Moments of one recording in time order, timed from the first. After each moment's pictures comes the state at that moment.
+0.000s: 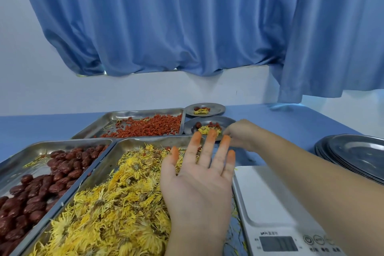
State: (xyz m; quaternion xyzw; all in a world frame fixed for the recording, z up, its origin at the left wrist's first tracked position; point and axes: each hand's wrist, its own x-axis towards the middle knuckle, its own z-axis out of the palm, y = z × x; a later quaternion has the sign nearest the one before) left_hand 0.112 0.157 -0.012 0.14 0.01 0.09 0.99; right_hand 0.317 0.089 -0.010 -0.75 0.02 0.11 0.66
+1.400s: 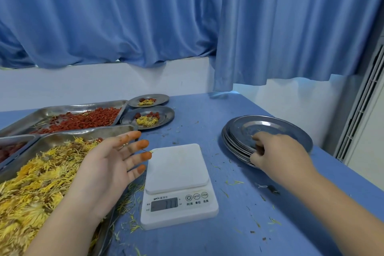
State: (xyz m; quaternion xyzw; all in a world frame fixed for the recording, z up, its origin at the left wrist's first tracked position) left_hand 0.116 0.144 -0.024 0.55 0.01 0.07 0.84; right_hand 0.188 -0.171 -0.039 -0.96 -0.08 -0.23 0.10
